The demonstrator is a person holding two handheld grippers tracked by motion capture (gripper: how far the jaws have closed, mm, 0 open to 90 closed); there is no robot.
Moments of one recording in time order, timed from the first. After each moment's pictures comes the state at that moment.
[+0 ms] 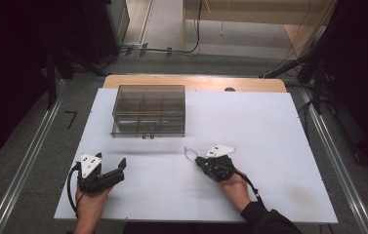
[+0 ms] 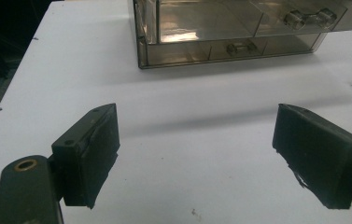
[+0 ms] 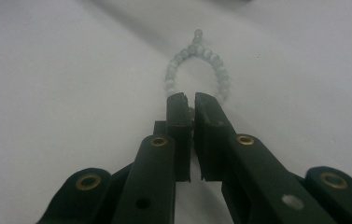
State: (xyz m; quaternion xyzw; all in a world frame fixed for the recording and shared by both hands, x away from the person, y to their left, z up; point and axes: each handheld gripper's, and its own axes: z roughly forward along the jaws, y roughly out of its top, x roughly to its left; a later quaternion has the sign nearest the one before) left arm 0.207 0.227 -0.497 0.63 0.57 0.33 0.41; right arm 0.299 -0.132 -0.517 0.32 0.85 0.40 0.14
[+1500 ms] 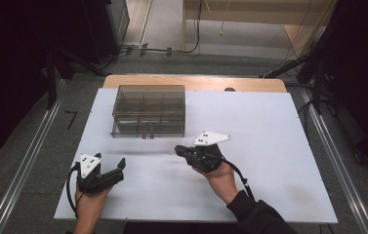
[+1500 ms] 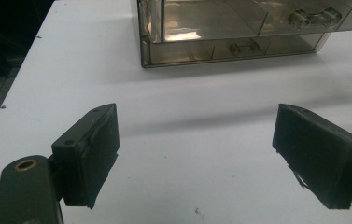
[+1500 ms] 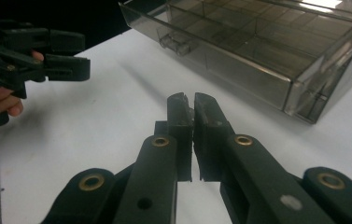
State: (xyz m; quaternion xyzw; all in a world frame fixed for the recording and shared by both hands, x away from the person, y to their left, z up) left arm 0.207 0.228 -0.497 0.63 0.57 0.33 0.41; right arm 0.293 -0.089 -0.451 0.27 0.82 0.50 0.08
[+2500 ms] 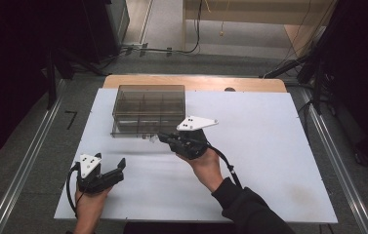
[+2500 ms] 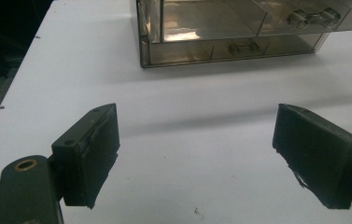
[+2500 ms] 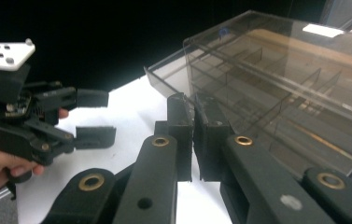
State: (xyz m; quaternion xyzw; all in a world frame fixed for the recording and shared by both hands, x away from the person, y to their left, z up) left arm 0.207 0.228 -0.497 0.63 0.57 0.33 0.41; right arm 0.304 -0.049 -0.408 0.25 0.80 0.53 0.09
